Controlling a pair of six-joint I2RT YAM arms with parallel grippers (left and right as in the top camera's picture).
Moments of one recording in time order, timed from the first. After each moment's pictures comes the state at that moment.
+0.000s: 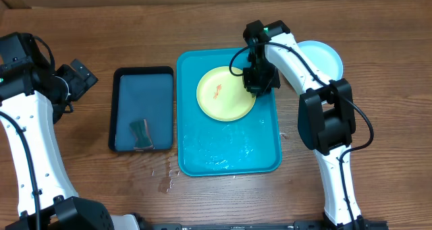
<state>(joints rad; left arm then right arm) 0.41 1.56 1.56 -1.16 0.07 -0.42 0.38 2.42 2.09 -1.39 -0.18 0.33</state>
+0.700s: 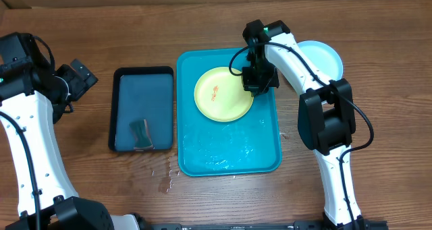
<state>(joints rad) 0.41 1.56 1.56 -1.16 0.07 -0.42 0.38 2.42 2.09 -1.36 -0.18 0.33</state>
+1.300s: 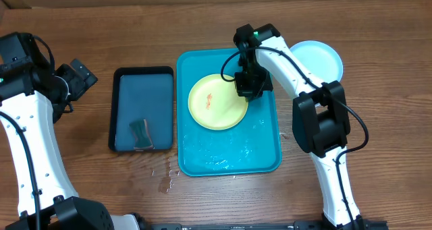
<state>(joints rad) 0.41 1.56 1.56 -1.16 0.07 -0.42 0.43 2.42 2.09 -1.38 -0.18 0.30</state>
